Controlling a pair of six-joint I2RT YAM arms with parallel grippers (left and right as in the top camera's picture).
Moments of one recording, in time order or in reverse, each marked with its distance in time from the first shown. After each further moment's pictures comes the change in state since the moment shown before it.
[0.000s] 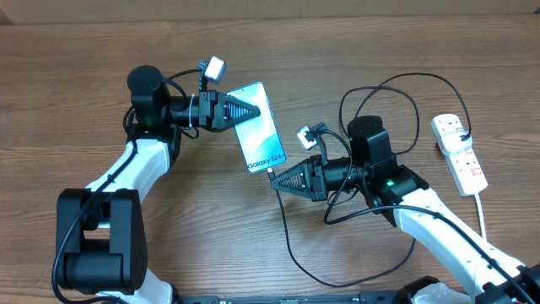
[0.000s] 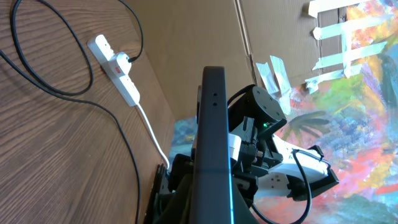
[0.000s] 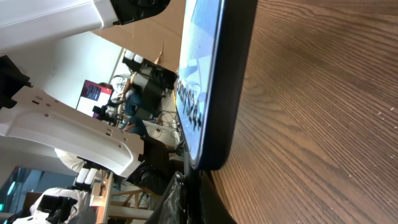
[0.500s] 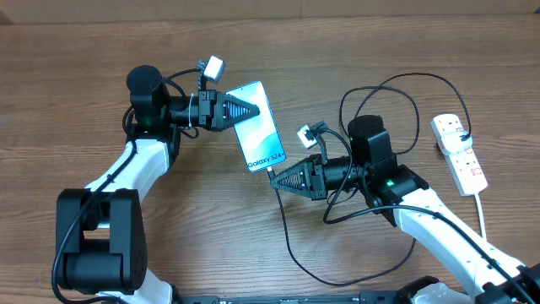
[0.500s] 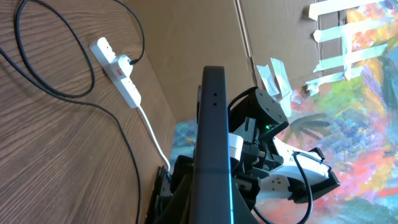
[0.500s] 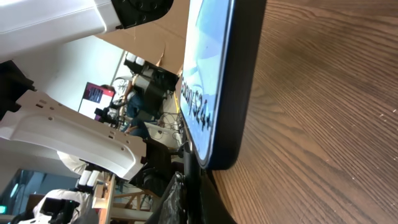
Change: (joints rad) left arm 0.002 0.000 0.000 0.000 -0.007 0.000; right arm 0.000 0.000 0.000 0.023 0.001 0.029
